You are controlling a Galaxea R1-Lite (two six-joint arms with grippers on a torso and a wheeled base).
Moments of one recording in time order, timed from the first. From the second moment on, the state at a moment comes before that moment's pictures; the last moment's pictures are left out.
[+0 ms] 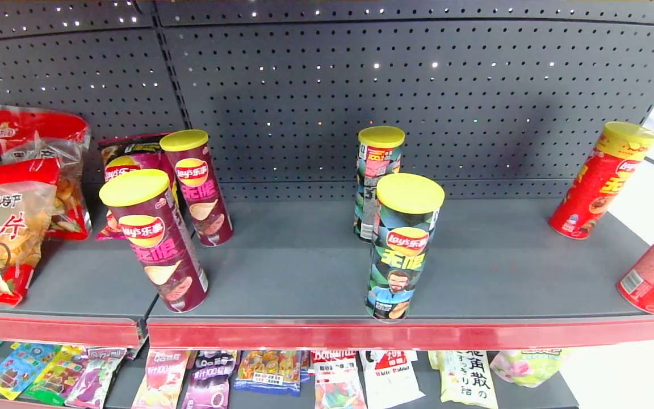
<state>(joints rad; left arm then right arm) 0.00 0.00 0.00 0.00 0.02 -0.01 0.00 0.00 0.00 0.00 0.04 -0.01</state>
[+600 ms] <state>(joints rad) 0.00 0.00 0.00 0.00 0.02 -0.01 0.03 0.25 -0.29 0.01 0.04 0.05</state>
